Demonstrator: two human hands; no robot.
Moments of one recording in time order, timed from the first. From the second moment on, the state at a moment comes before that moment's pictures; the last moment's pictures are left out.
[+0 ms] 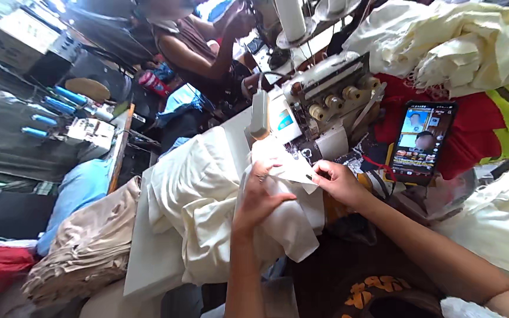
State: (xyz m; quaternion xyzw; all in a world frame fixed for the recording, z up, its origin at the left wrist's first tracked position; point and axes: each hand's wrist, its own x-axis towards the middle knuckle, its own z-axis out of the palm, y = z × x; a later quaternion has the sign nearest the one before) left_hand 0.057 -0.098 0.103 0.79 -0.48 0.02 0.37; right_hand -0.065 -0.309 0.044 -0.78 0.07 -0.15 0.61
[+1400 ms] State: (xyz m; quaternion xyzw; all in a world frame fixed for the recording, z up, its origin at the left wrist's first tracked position) left_hand -0.125 -0.044 0.164 0.67 -0.63 0.09 0.37; right_hand -0.037 -0.310 0.050 -0.82 -0.10 -0.40 0.40
